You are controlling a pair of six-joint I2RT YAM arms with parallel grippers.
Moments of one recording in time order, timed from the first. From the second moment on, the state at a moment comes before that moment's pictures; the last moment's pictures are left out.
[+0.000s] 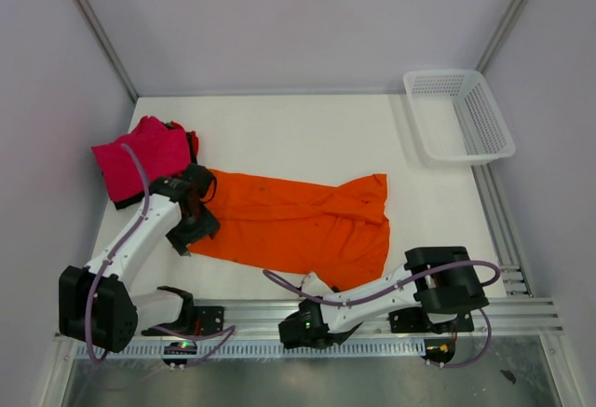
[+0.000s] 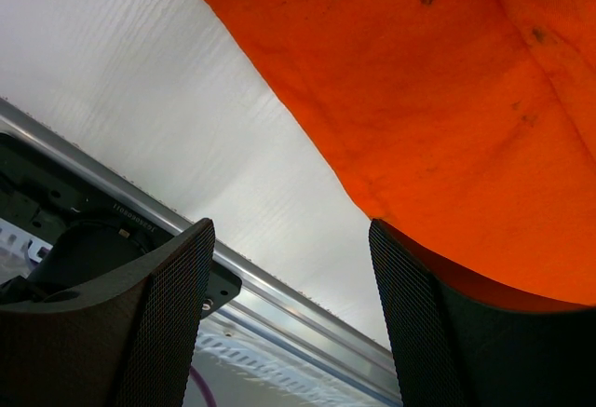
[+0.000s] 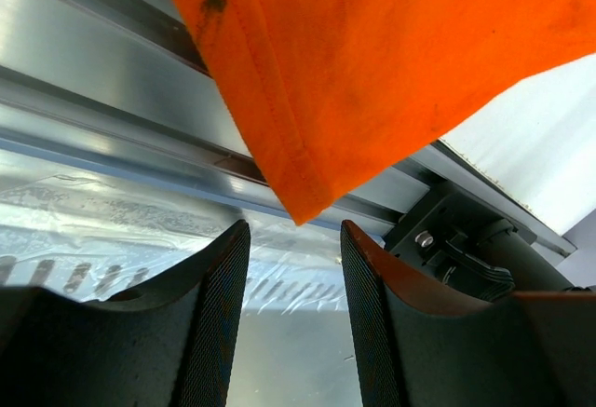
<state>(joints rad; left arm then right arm) -0.28 1.22 0.91 -1.18 -0.25 -1.02 1.73 1.76 1.03 -1.16 0.31 1.05</state>
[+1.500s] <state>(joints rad) -0.28 1.13 0.91 -1.22 -0.26 -1.03 1.72 1.78 0.99 -1.11 0.36 1.06</state>
